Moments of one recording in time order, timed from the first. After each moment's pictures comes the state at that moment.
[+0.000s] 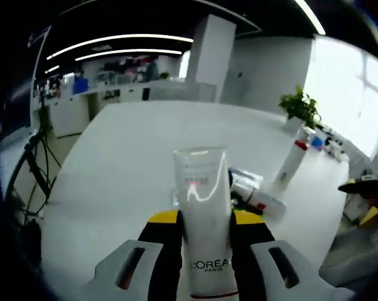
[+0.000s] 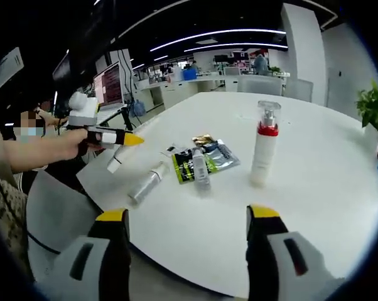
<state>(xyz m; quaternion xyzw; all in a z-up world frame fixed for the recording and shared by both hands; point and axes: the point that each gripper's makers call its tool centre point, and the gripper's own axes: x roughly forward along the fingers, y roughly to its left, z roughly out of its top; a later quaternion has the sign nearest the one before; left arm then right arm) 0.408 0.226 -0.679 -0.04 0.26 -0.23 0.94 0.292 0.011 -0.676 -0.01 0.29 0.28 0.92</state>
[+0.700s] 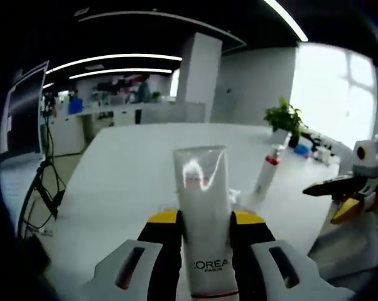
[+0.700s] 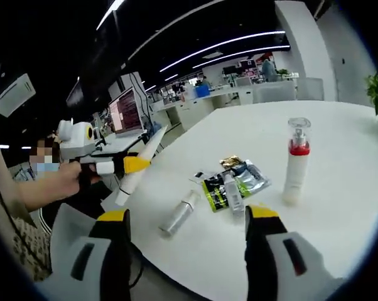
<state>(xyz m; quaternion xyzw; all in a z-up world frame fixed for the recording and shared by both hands) 0.363 0.210 -0.628 -0.02 0.20 -0.26 0.94 0.305 0.066 -0.633 0.08 0.23 0.34 0.91</state>
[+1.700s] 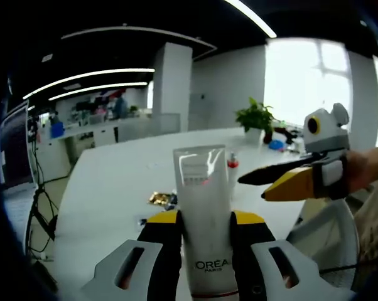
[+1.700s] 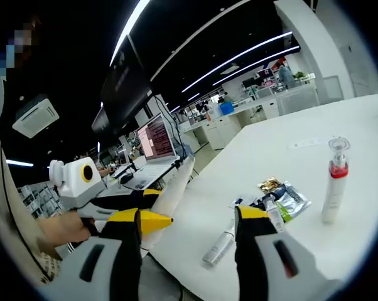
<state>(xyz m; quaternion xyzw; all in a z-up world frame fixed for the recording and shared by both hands) 0.305 0.165 -0.596 0.03 0.16 -0.33 0.93 0.305 0.116 -0.581 0.16 0.17 0.41 0.88</state>
